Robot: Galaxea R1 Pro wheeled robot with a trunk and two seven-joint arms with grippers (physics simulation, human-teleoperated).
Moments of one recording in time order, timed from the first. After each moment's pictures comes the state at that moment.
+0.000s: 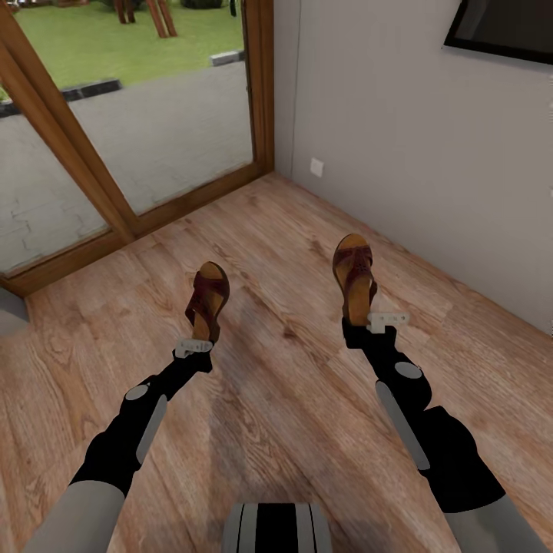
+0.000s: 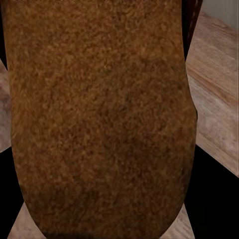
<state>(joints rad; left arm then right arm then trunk) -0.60 0.02 0.04 -1.03 0.08 0.09 -0.39 -0.56 -0.11 0.28 -1.52 -0.26 0.47 -0.30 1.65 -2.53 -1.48</state>
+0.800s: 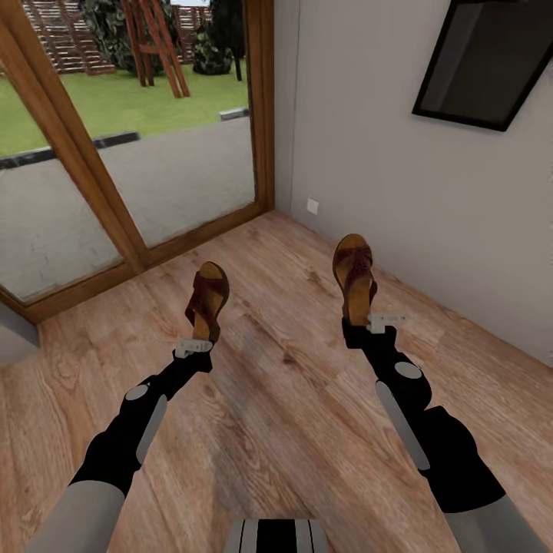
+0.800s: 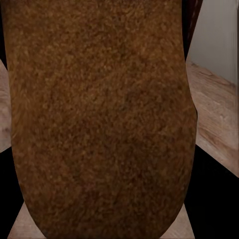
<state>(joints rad) -0.60 0.02 0.04 -1.03 0.09 0.09 -0.39 -0.56 -0.11 0.28 -1.52 -0.26 0.47 -0.30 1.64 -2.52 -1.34</state>
